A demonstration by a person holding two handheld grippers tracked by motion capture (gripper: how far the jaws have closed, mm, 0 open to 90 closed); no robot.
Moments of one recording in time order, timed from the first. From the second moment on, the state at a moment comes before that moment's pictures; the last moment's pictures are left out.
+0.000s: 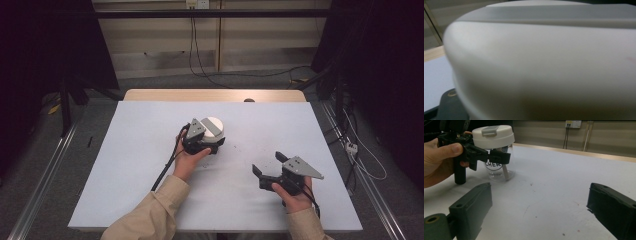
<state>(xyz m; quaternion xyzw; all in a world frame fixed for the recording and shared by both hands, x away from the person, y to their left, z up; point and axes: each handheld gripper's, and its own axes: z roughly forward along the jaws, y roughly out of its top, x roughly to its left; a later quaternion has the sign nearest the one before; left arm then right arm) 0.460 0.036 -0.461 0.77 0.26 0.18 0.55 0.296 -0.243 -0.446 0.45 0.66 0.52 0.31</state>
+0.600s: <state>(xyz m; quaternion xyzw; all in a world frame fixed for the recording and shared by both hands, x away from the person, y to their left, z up) 0.461 0.036 -0.461 0.77 0.26 0.18 0.55 0.329 -0.206 -0.437 0.45 0.67 0.51 0.29</state>
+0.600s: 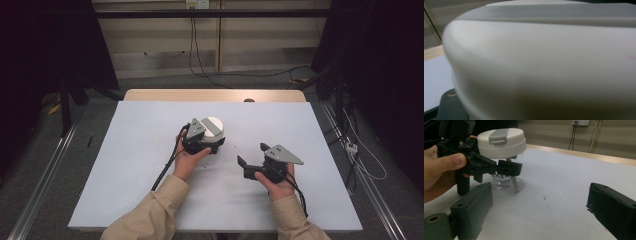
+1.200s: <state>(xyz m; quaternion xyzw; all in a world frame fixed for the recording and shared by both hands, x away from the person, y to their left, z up) 0.461 0.036 -0.461 0.77 0.26 0.18 0.55 0.353 -0.182 -0.422 0.43 0.70 0.52 0.25</state>
